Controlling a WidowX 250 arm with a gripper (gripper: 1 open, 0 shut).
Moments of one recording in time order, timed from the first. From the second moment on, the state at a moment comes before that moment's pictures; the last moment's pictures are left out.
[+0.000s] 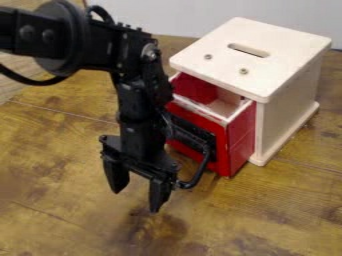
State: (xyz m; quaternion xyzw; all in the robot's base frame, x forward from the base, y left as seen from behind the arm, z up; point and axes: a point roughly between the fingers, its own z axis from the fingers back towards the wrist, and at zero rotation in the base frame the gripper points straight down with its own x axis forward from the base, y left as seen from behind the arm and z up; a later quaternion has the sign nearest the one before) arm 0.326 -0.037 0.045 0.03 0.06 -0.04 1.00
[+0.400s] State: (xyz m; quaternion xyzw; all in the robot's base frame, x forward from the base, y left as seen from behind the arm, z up) arm 0.331 -0.038 0.045 0.03 0.05 -0.05 1.00
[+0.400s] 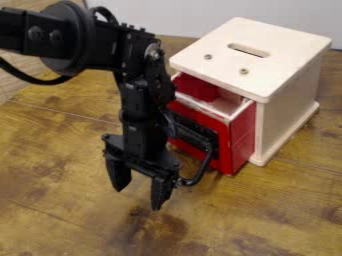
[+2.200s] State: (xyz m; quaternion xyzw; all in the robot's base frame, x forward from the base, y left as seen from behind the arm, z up) arm 0.367 -0.082 0.049 0.03 0.03 0.00 1.00
